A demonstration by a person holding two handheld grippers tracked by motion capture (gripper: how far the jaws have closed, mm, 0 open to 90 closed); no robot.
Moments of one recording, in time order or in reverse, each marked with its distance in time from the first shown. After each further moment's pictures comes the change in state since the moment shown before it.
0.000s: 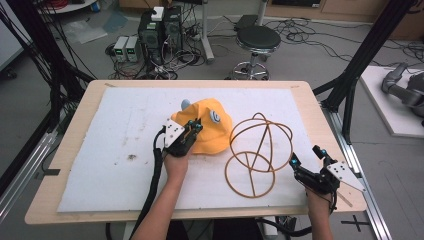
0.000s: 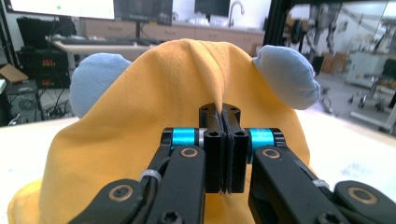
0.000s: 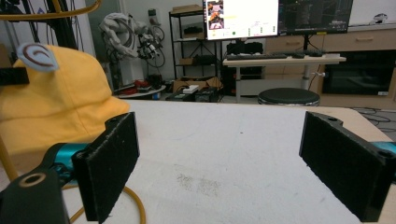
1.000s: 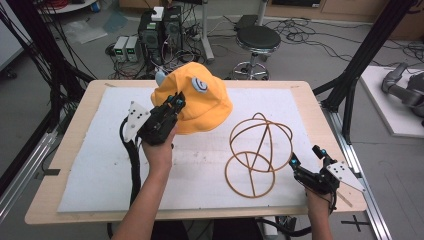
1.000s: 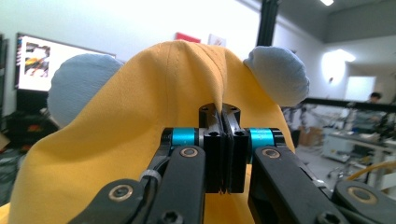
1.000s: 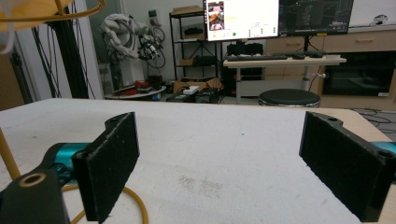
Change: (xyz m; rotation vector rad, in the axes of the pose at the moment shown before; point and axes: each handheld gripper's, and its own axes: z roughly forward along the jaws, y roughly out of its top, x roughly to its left) left arm 0.001 0.110 -0.054 -0.317 -0.075 -0.057; right arm 0.002 0.001 0.000 -0.004 0.002 -0.004
